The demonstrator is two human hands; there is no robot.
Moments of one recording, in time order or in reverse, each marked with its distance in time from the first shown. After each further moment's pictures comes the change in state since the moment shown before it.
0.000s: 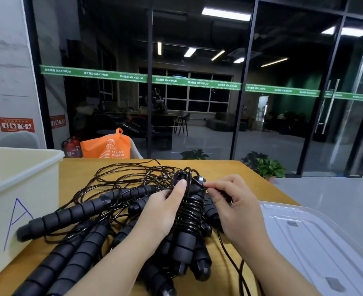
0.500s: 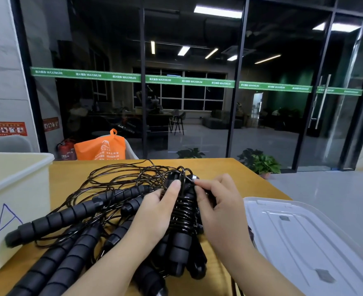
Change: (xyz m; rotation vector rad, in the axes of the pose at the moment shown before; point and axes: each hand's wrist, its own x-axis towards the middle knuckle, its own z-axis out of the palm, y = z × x) left_hand -0.006 0.004 0.004 -0.056 -0.038 0.070; right_hand -0.008 -0.008 0.013 -0.053 0.112 -0.042
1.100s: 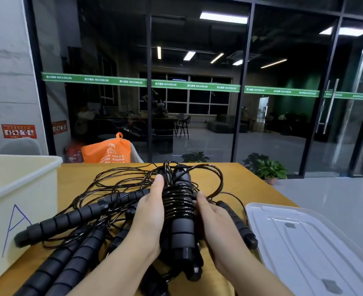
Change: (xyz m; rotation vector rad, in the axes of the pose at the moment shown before) left_hand 0.001 0.006 0.001 -0.406 0.159 -0.226; right_hand 0.000 -0.022 0.000 0.446 -0.386 0.923
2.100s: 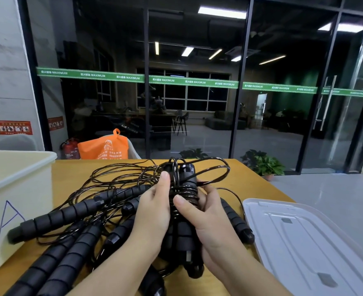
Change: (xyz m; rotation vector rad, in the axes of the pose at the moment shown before) left_hand -0.004 -0.010 0.006 0.116 -0.060 0.233; right_hand -0.010 -0.001 0.008 0.451 -0.155 -0.159
